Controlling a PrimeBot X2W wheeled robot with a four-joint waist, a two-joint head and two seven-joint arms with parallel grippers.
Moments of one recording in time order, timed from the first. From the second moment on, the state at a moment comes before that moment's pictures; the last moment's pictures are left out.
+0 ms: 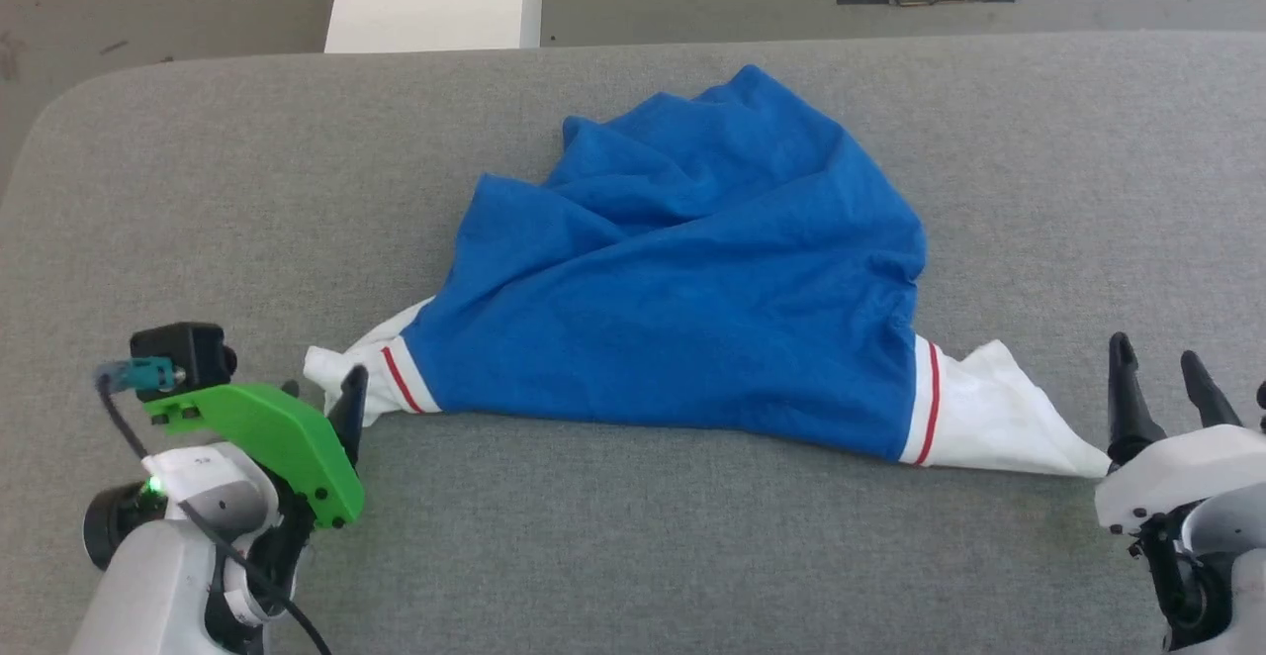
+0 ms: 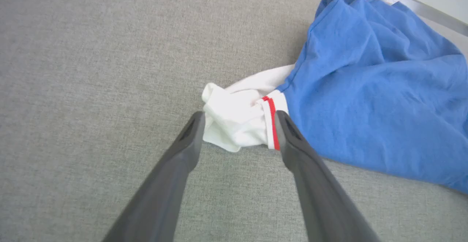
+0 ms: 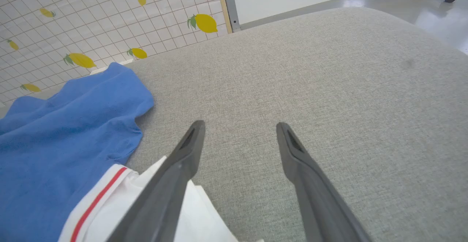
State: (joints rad) left arm -0.17 0.34 -0.13 -0.02 -0.61 0.19 0.48; right arm -0.17 -0.05 -0.33 0.23 0.21 0.13 0.06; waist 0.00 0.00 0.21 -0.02
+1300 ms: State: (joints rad) left arm -0.13 0.30 -0.10 -0.02 -0.70 0.13 0.38; right arm -0.17 -0.06 -0.14 0.14 0.08 0.13 0.57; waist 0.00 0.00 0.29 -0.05
